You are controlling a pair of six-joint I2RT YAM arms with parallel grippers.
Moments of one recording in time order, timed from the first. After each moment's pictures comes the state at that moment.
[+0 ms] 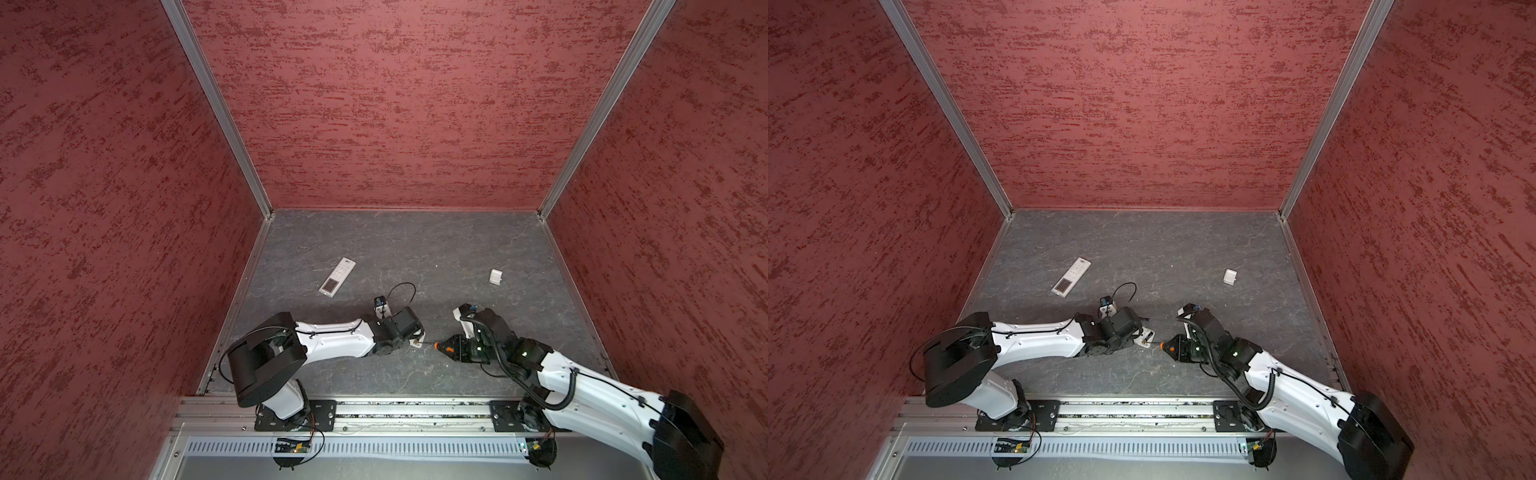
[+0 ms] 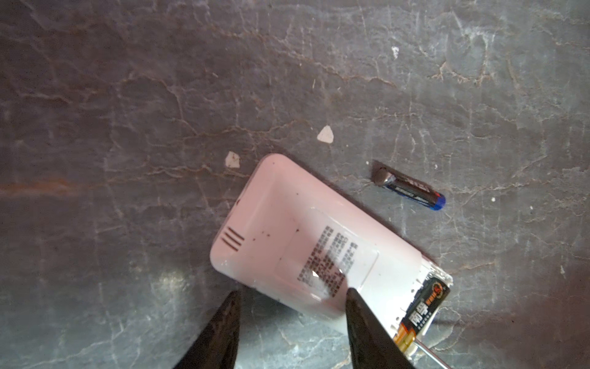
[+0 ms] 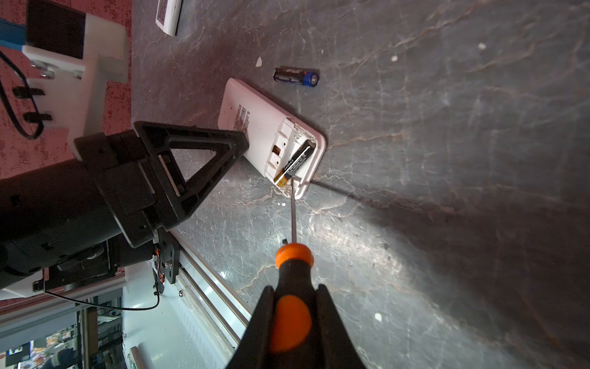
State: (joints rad) left arm -1.05 1.58 0.80 -0.43 -0.28 -1.24; right arm 0.77 0.91 0.35 -0.21 -0.32 0.88
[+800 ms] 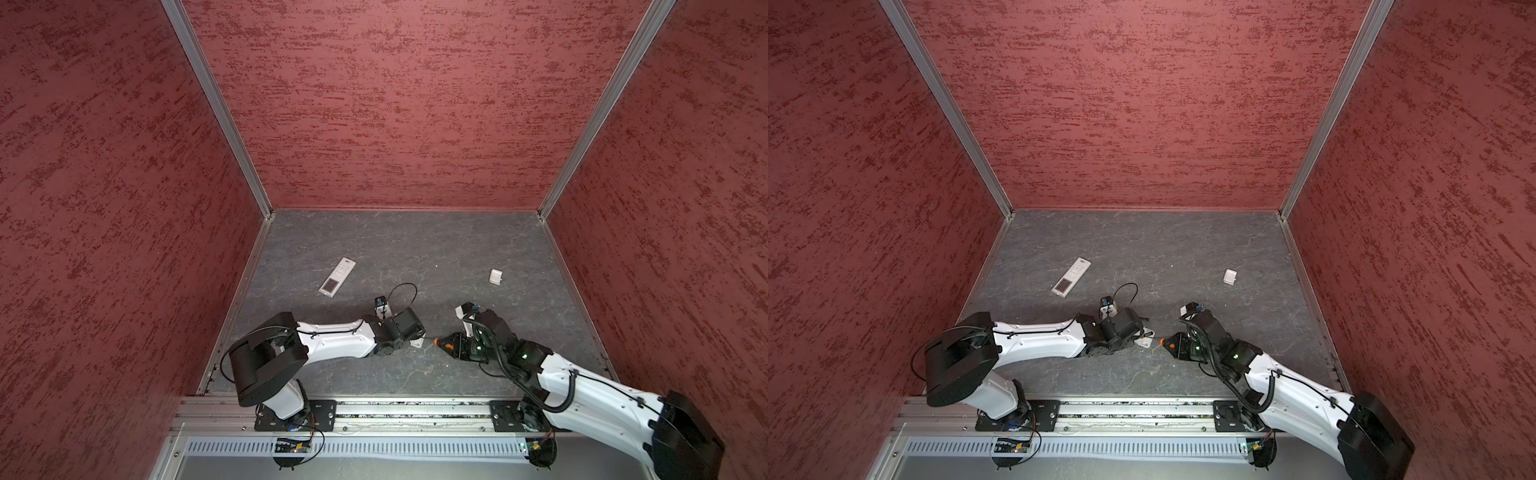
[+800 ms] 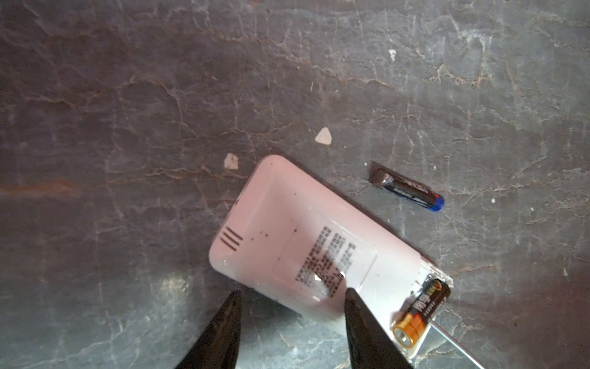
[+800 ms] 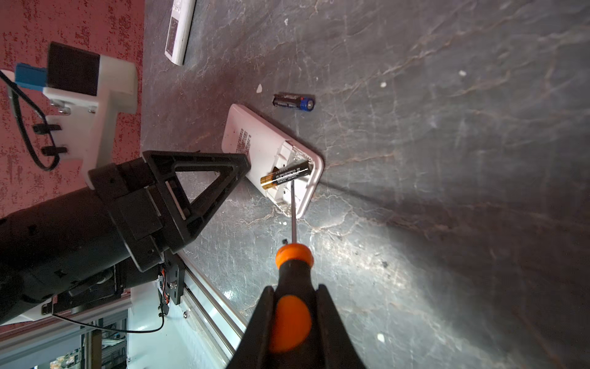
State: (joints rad) left arm -1.06 1.59 0.80 -0.43 -0.30 -1.24; right arm 0.78 0.90 0.32 -0.14 -0.27 0.92
